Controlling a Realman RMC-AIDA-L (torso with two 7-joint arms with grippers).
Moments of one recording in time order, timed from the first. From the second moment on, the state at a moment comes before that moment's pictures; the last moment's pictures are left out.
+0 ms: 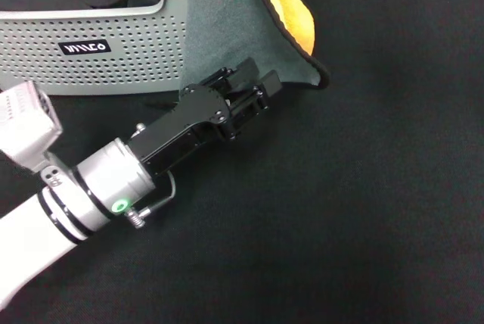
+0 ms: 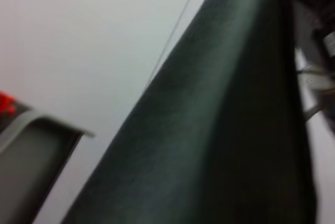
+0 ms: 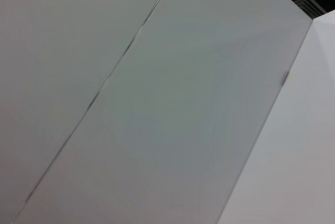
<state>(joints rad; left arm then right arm) -0.40 -2.11 1.93 0.25 0.24 1.42 -0.91 0.76 2.03 1.72 0.92 -0.90 1.15 -2.34</state>
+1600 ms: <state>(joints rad) -0.34 -2.11 2.33 0.44 -0.05 1.35 -0.73 0.80 2.03 1.66 0.92 -0.82 1.04 -2.35</state>
